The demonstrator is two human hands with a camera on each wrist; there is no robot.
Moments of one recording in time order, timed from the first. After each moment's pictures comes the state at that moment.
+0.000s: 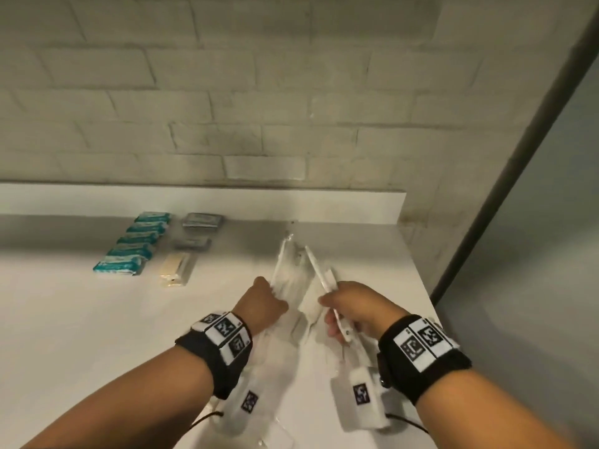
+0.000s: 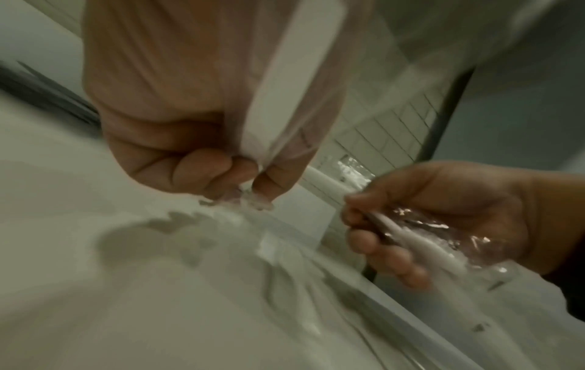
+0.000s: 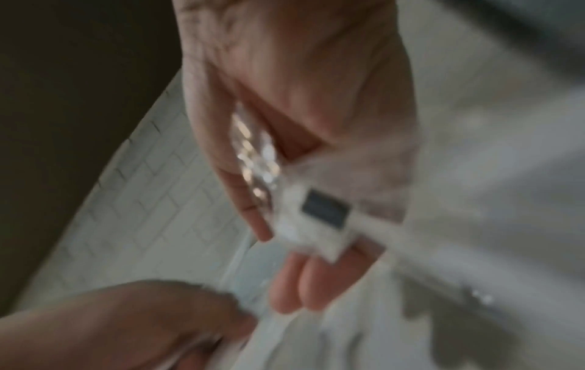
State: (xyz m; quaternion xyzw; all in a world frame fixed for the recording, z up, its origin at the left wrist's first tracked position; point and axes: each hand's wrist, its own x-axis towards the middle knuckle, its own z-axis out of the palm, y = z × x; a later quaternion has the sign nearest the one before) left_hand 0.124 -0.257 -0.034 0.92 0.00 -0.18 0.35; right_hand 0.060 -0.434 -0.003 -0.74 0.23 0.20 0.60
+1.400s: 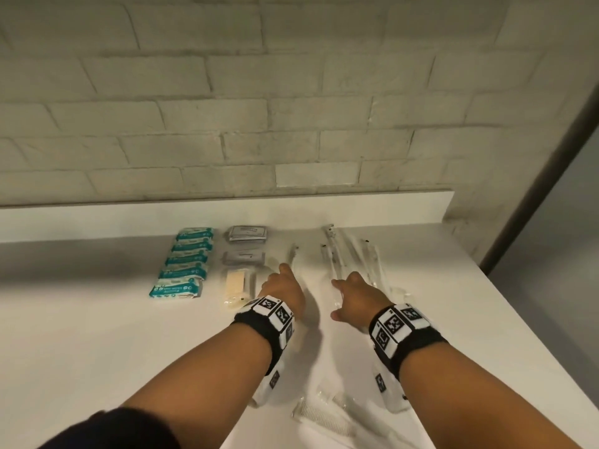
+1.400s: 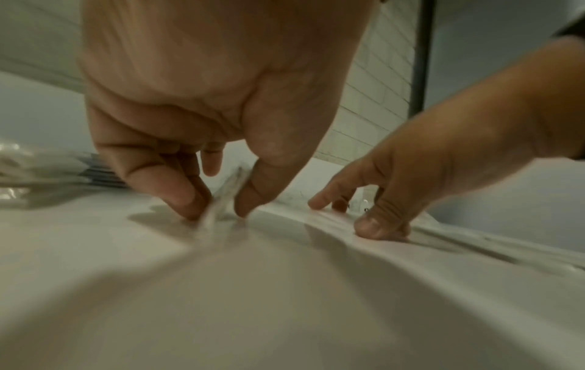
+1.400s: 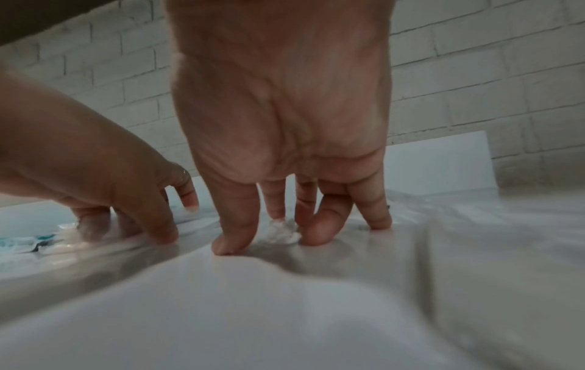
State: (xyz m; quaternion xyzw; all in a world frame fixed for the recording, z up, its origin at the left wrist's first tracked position) left_hand 0.209 -0.164 -0.040 0.98 -0.07 -0.12 0.13; right_hand 0.143 -0.306 -0.032 -0.97 0.12 0.15 0.16
